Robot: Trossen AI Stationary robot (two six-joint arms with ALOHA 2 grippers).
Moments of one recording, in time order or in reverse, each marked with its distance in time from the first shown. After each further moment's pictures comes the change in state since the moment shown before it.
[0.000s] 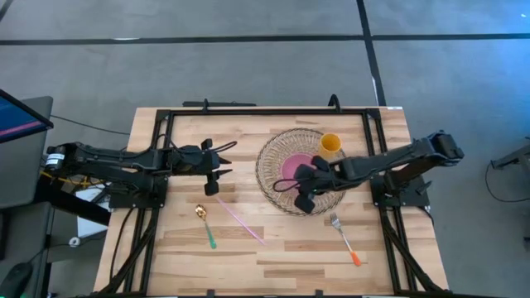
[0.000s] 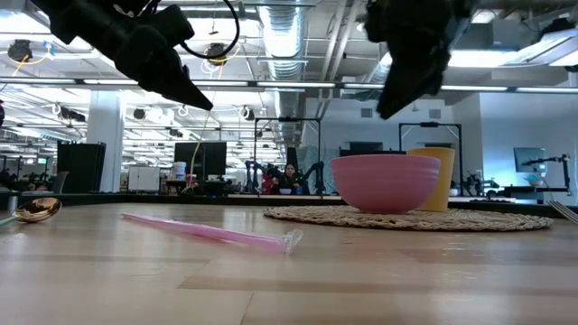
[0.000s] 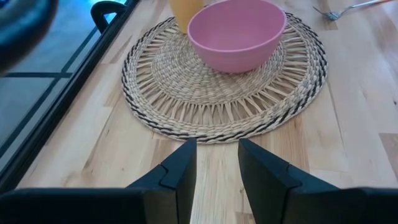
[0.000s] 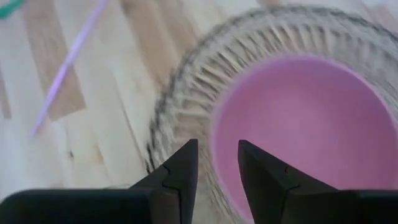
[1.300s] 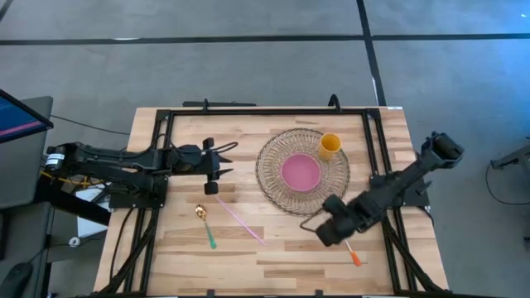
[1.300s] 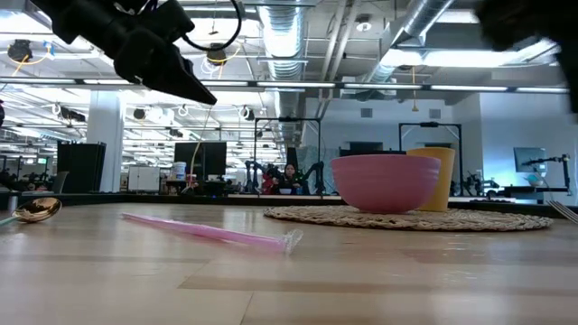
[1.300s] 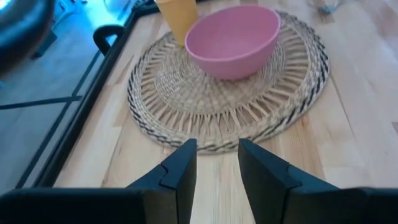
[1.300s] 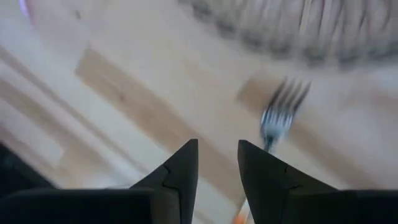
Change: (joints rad) left arm 0.000 0.000 0.000 0.041 0.000 0.132; right arm 0.440 -0.001 -0.001 -0.344 -0.186 1.022
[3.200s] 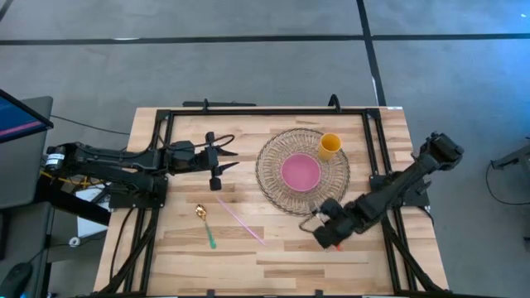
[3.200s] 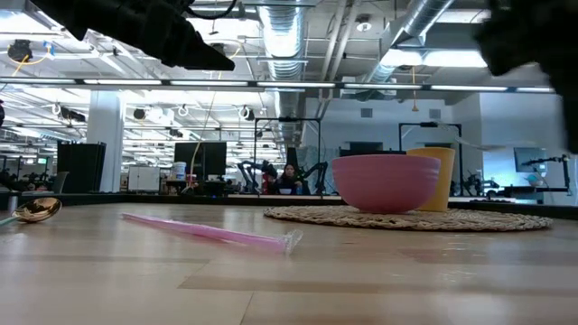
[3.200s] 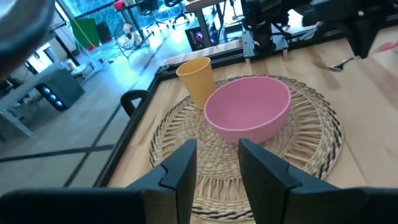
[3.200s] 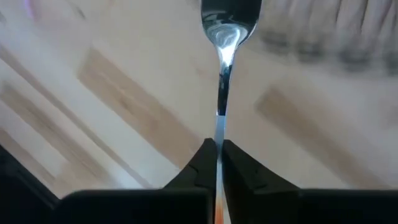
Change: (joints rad) left arm 0.001 0.000 0.000 0.241 0.000 0.083; right arm -0.045 -0.002 -0.115 0.198 0.028 -0.050
